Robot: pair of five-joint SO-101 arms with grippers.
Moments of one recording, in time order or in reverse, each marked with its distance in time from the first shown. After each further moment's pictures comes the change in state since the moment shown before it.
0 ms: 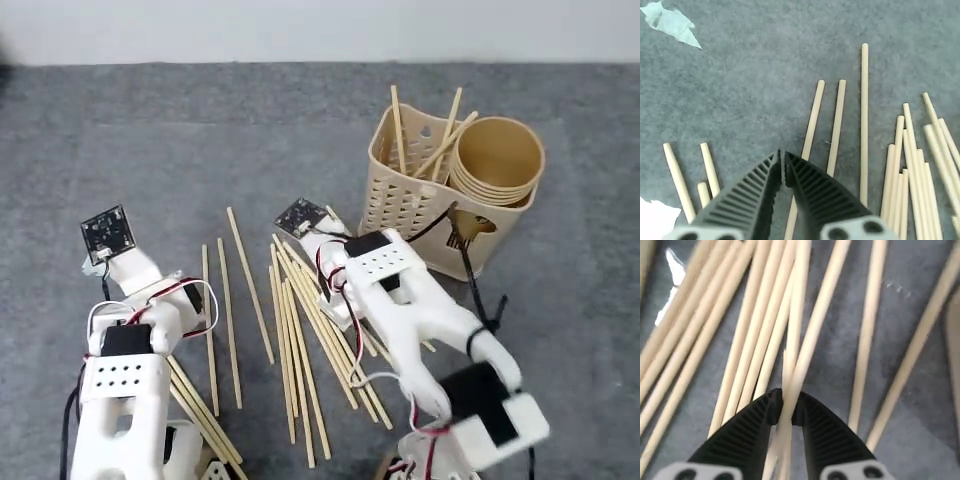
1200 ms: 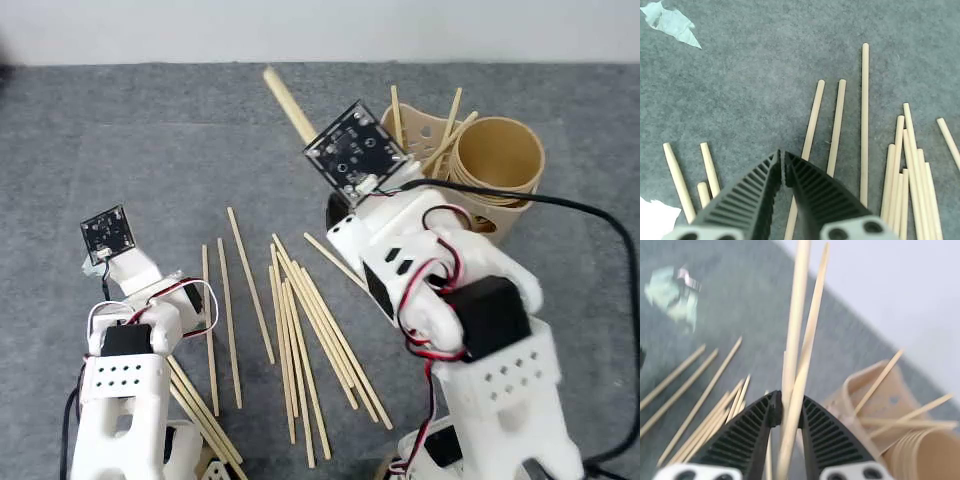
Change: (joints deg) left arm 0.0 0.0 0.0 0.0 0.0; right arm -0.2 -37.7 -26.1 10.8 0.0
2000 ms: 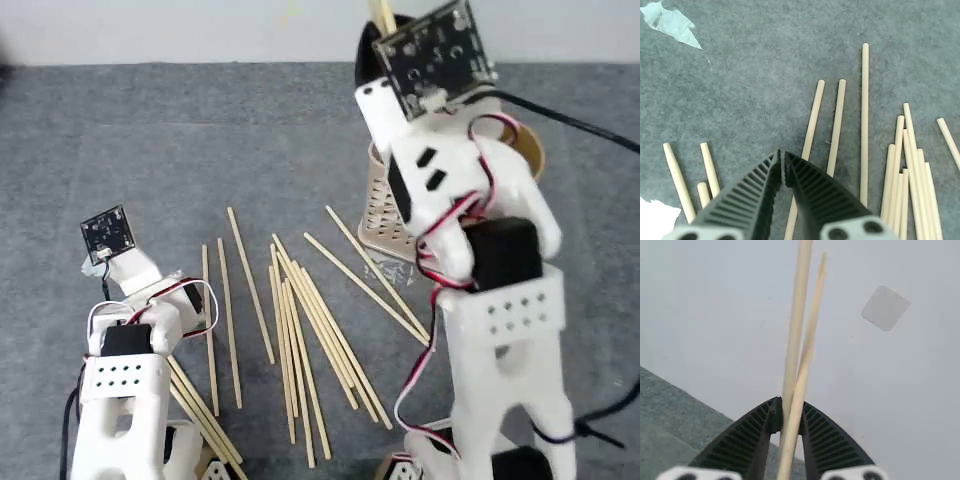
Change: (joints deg) left arm 0.0 0.0 0.0 0.0 0.0; right arm 9.5 14.8 -13.7 -30.3 -0.1
